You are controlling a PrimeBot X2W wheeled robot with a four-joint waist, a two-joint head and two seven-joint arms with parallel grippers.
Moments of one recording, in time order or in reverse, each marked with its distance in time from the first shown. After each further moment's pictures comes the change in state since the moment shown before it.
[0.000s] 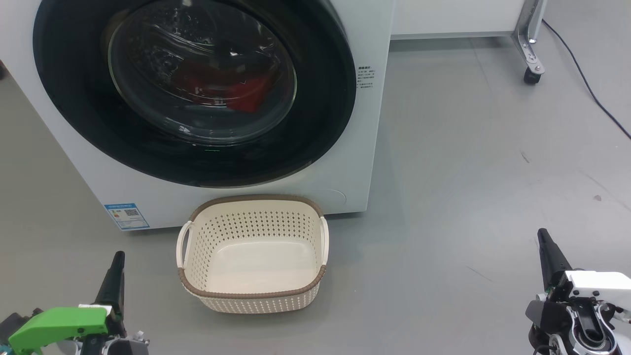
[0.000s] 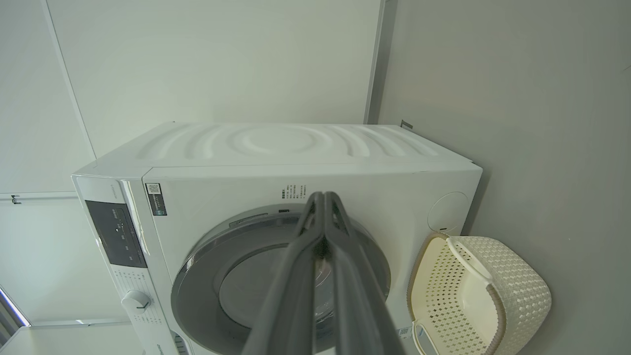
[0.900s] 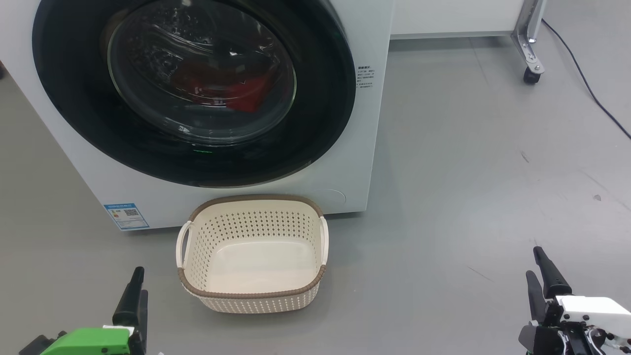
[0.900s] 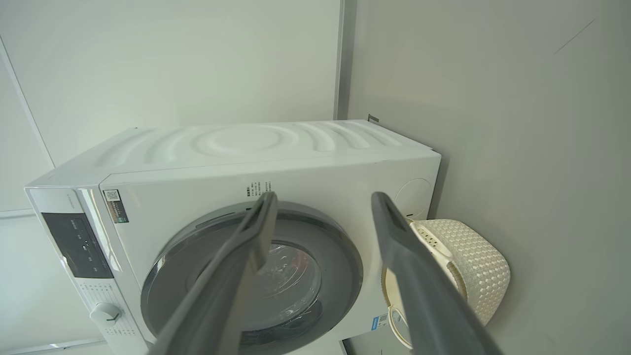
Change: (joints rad) left arm 0.049 -0.034 -0.040 0.045 0.000 0.001 -0.019; right arm 0.059 0.026 0.001 0.040 -0.002 -0.001 -0.002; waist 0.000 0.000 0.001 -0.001
